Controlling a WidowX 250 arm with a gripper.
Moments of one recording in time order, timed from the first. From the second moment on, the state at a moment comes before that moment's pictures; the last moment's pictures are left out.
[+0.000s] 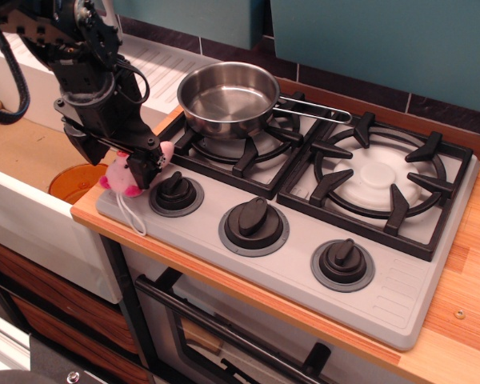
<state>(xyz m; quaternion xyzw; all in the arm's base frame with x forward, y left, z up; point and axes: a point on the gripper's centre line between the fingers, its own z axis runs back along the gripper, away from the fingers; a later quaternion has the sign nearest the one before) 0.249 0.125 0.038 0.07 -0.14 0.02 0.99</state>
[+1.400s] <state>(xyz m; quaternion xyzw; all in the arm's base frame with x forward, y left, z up) 0.262 0.133 0.075 0.07 -0.03 0.01 1.00</state>
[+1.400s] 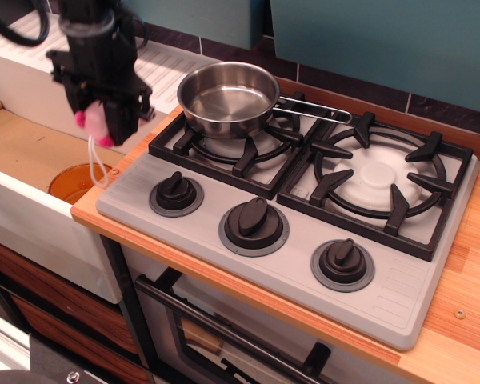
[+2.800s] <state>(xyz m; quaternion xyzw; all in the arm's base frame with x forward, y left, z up) 0.335 0.094 0.107 0.04 -0.02 0.03 1.00</state>
